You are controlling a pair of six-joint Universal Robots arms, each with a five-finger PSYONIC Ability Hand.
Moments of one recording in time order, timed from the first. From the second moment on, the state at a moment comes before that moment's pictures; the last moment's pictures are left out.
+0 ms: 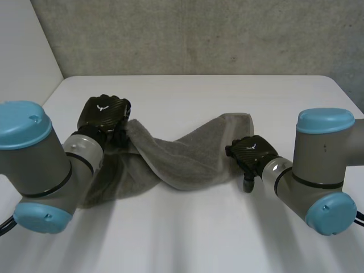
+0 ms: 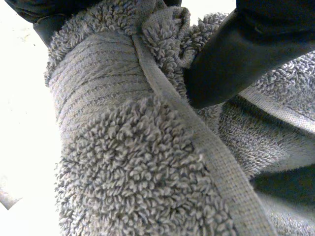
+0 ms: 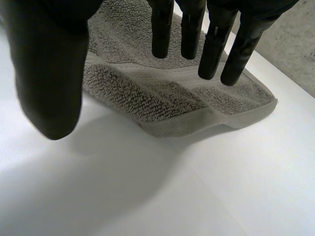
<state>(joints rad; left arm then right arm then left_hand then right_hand) 4.28 -1.91 -1.63 3.44 -1.59 3.33 2.01 -0.99 1.45 0.02 1.43 2.71 1.51 1.58 1.61 1.58 1.63 0.36 0.36 0.36 0.36 0.20</state>
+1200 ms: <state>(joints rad) 4.26 -1.72 -1.62 3.25 -1.57 3.30 2.02 -1.18 1.23 0.20 1.41 2.71 1.51 1.58 1.61 1.58 1.63 1.31 1.30 1.32 1.34 1.15</state>
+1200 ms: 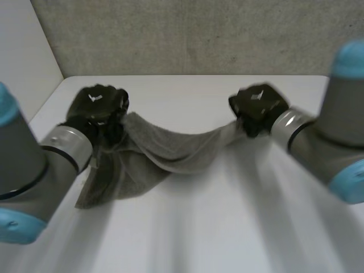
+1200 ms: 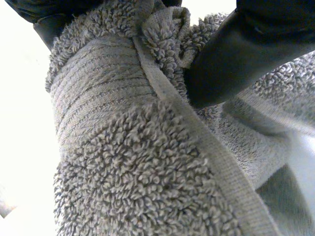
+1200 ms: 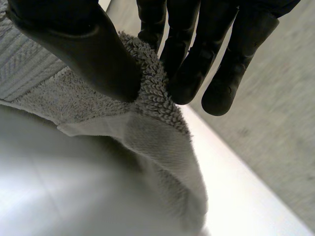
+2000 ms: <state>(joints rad) 4.26 -2.16 -1.29 3.20 -1.59 3.22 2.02 -0.78 0.89 0.24 1.61 2.49 1.51 1.56 1.58 1.56 1.60 0.38 0.37 0.38 0.37 0.16</state>
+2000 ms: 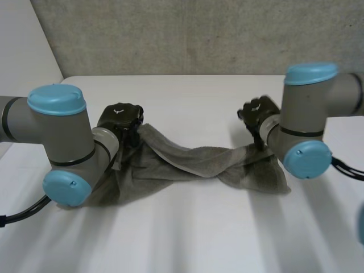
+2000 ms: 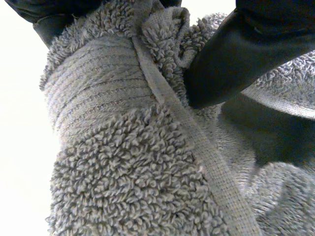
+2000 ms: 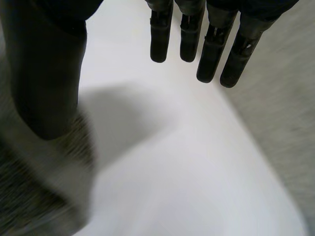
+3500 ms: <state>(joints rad) 4.28 -2.27 -1.04 3.38 -1.55 3.54 2.10 -0.75 0.75 -0.02 1.58 2.44 1.51 1.54 1.54 1.54 1.53 1.31 1.28 1.30 1.33 1.13</state>
